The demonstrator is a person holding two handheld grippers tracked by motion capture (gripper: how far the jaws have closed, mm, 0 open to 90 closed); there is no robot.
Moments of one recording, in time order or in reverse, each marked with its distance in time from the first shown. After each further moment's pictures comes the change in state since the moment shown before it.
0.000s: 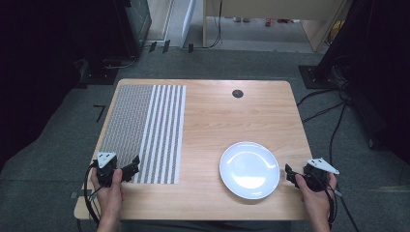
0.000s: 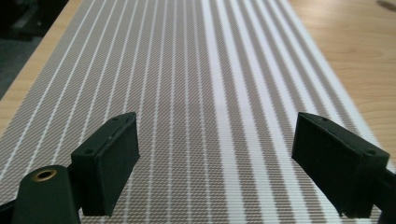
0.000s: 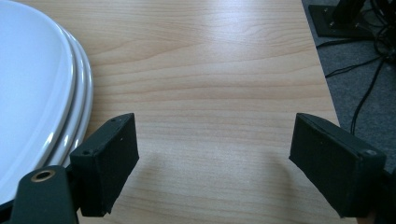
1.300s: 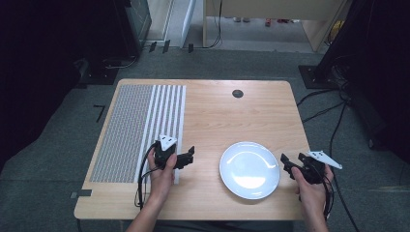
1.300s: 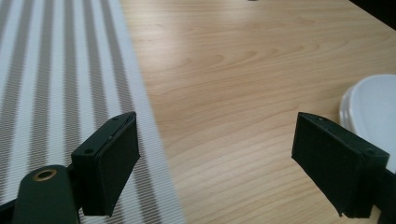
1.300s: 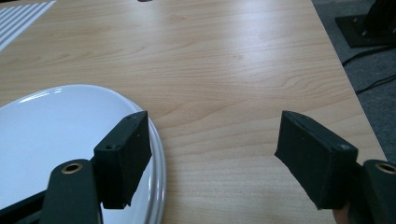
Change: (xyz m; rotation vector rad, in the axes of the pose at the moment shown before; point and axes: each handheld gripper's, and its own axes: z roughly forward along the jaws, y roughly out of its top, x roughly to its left) left arm -0.151 0.021 0.056 0.050 -0.266 0.174; right arm 0.019 0.028 -0.009 -0.096 0.107 0.108
